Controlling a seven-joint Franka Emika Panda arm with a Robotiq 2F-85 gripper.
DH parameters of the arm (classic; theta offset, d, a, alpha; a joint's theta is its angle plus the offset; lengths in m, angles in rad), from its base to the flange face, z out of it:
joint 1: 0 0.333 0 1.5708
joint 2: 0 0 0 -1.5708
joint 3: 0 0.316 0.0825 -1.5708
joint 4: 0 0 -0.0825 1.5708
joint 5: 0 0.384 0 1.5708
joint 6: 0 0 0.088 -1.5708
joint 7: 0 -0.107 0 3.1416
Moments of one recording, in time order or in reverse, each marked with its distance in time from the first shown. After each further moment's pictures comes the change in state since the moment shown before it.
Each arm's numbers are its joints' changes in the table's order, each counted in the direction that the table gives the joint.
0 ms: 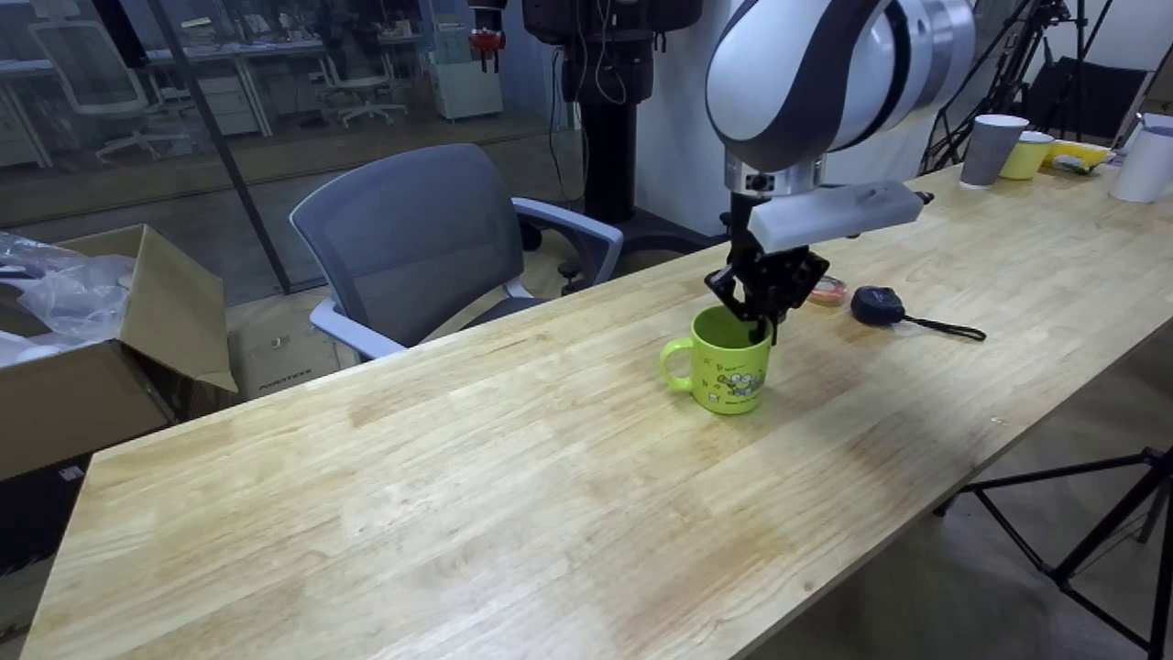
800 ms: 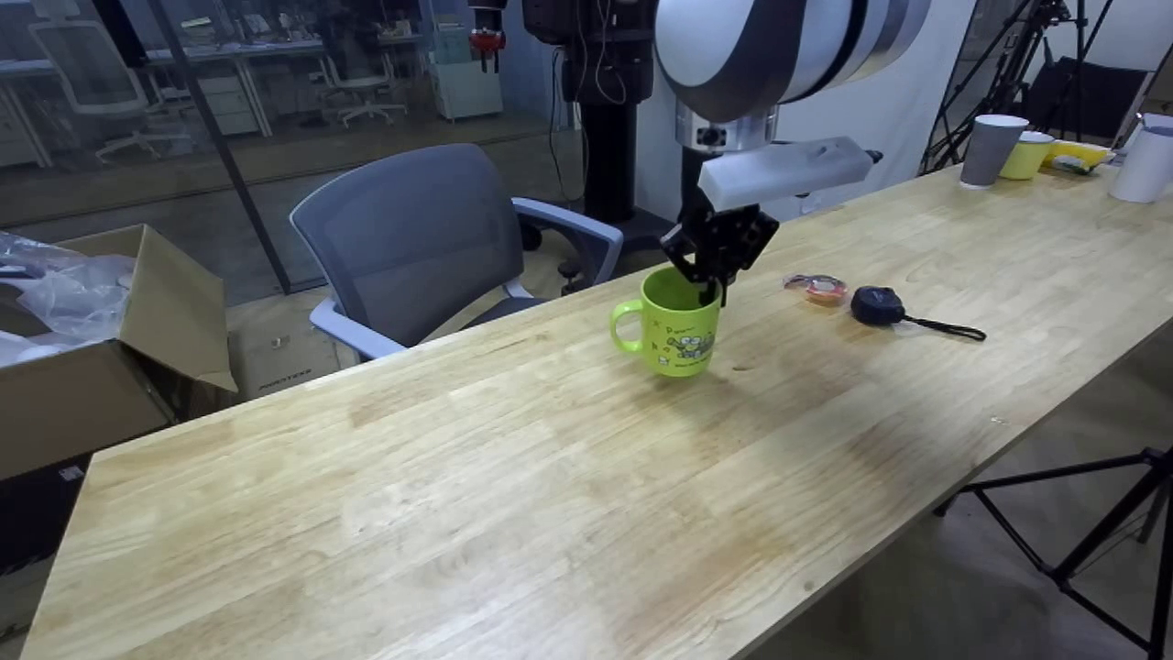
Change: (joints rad) arm 0.054 0.032 0.006 -0.060 -0.014 -0.001 -0.002
